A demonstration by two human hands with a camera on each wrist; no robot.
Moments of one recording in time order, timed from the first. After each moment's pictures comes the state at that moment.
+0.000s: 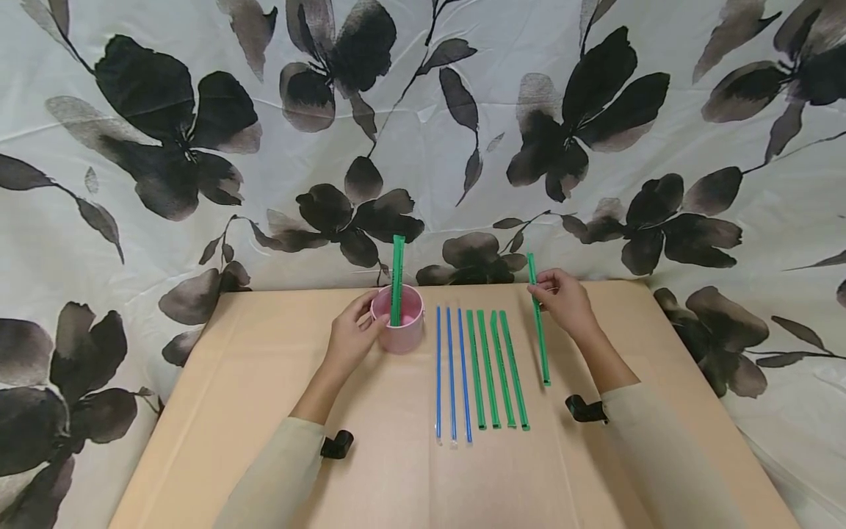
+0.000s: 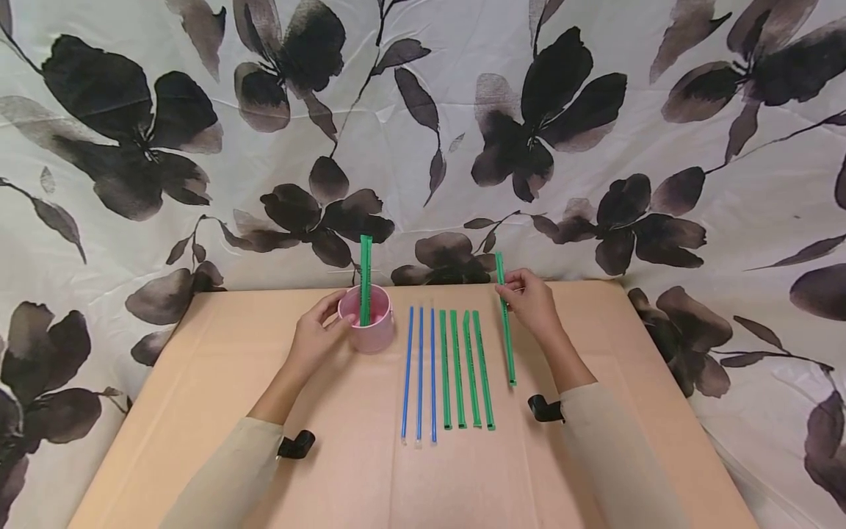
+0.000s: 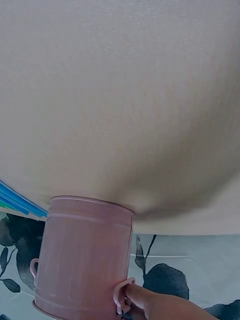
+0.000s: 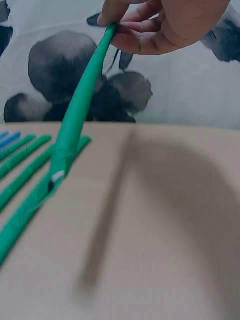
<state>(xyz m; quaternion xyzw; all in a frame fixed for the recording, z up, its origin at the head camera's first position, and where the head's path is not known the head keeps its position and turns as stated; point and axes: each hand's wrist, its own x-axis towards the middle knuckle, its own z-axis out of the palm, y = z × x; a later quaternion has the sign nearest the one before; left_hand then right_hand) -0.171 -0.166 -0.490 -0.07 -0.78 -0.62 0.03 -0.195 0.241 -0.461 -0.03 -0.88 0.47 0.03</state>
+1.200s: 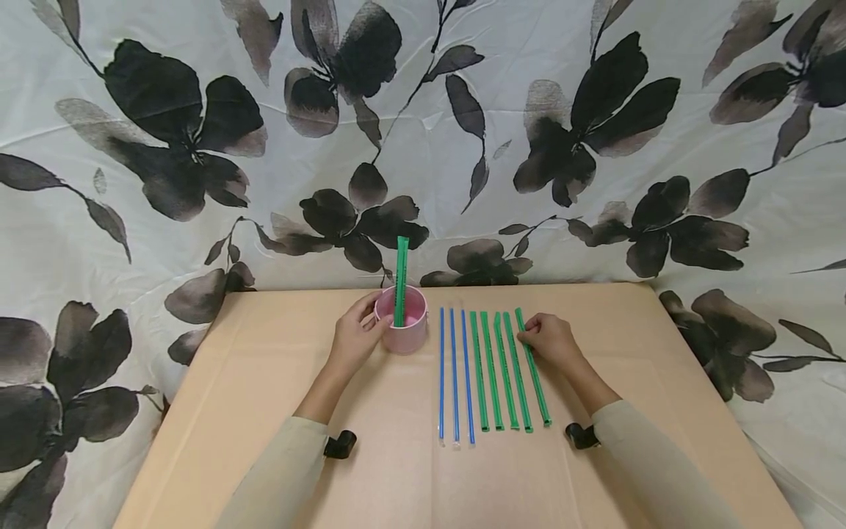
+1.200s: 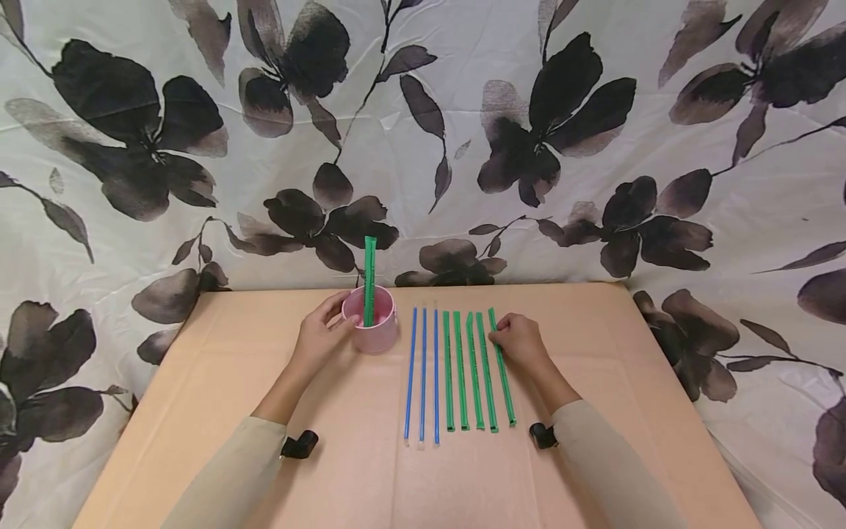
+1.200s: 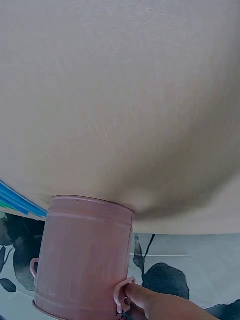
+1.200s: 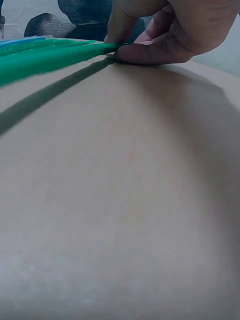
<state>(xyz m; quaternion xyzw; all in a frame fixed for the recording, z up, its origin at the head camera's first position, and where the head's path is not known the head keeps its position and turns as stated) -0.178 -0.160 -0.488 -0.06 -0.77 -0.63 0.04 -0.191 0.232 -0.530 -0.04 -0.92 0.39 -0.08</state>
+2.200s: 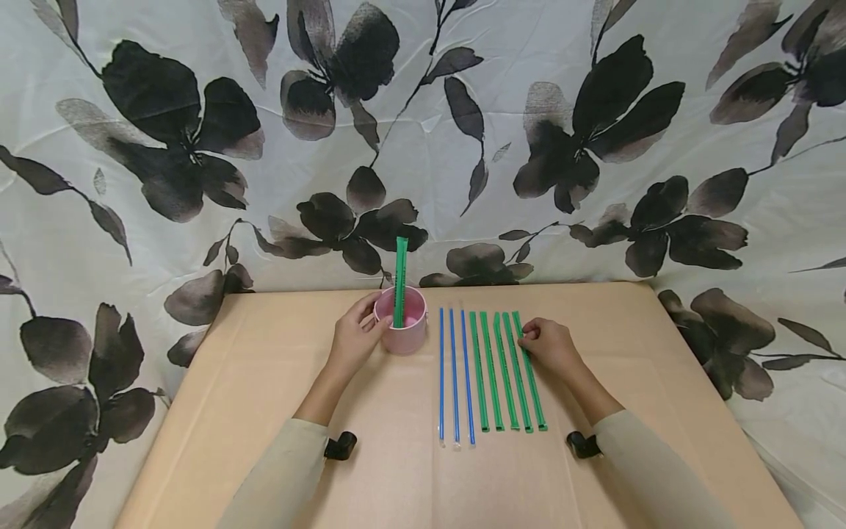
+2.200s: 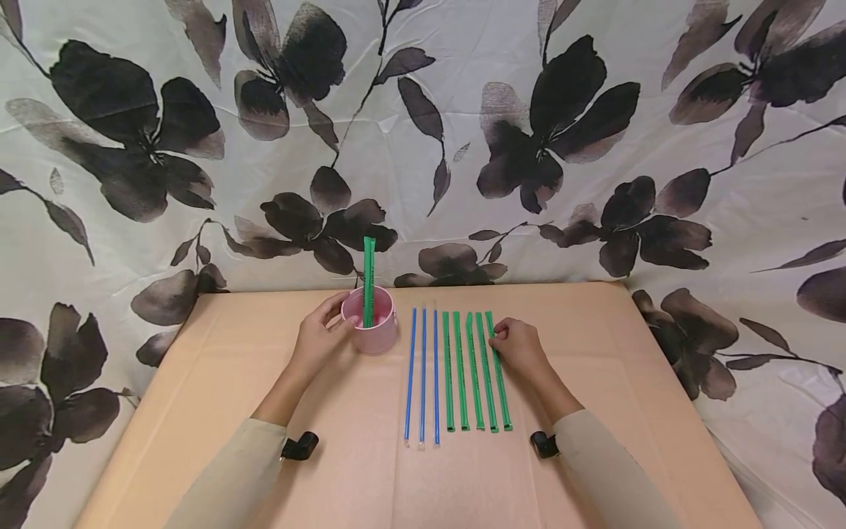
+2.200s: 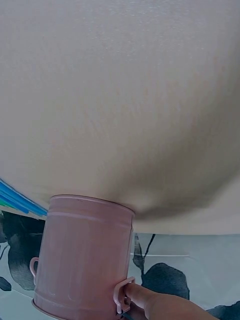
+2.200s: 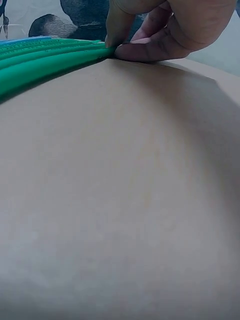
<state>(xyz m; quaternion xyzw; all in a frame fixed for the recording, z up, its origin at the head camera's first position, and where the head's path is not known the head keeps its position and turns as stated) -0.169 -0.150 -0.457 -0.05 -0.77 -0.64 0.01 -0.192 0.230 -0.533 -0.01 -0.93 0.35 -0.06</state>
